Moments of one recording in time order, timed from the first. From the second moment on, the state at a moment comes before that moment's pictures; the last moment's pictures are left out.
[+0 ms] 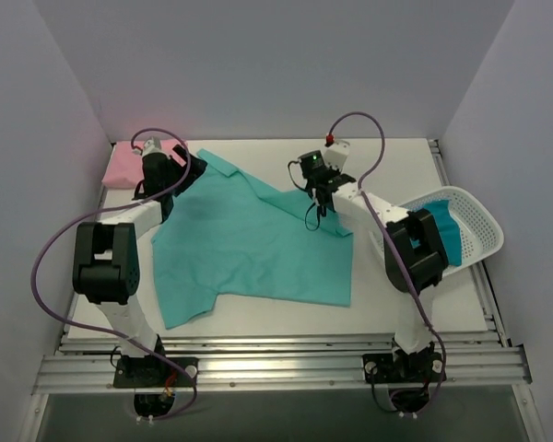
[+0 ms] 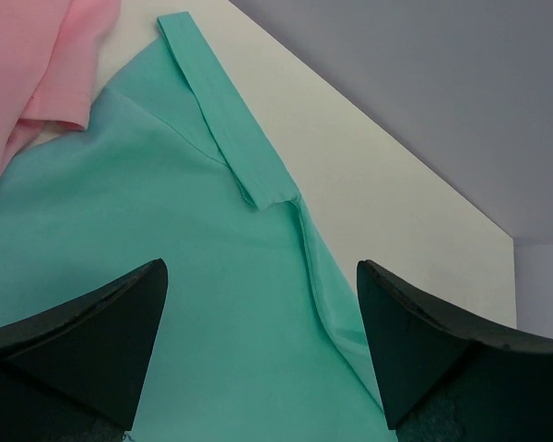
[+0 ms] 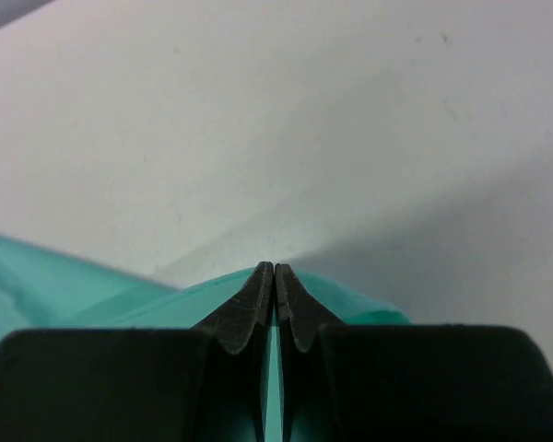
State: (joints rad) left arm -0.06 1.84 1.16 0.32 0.09 -0.79; right arm 0.51 1.93 1.43 -0.25 0.60 0.68
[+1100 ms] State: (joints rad) left arm -0.10 1.98 1.25 0.34 0.09 -0.83; right arm 0.18 2.37 1.92 -0.31 0.45 0.64
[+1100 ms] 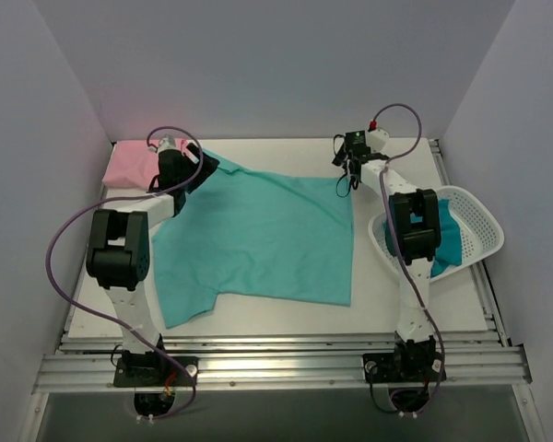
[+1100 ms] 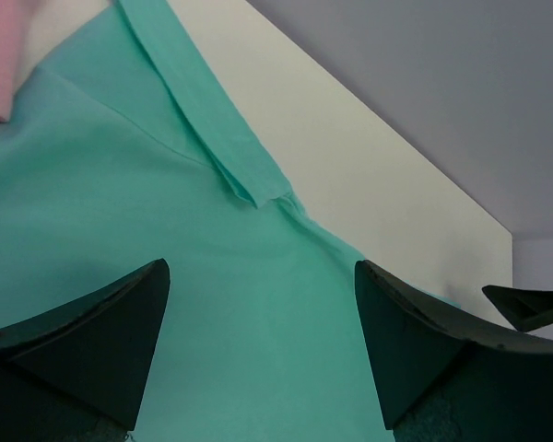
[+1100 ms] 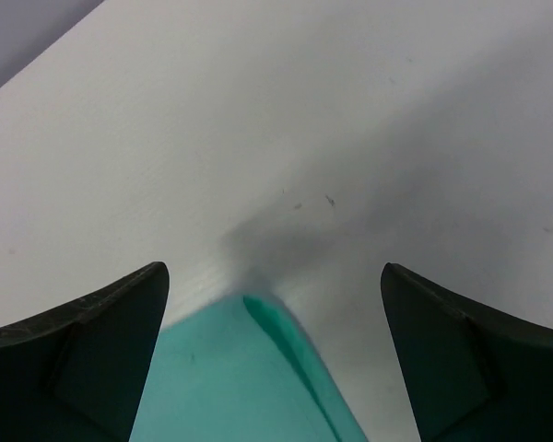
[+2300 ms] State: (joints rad) left arm -0.28 2.28 1.49 0.38 -0.09 -1.16; right arm 0.28 1.69 1.23 -0.11 0.41 0.66
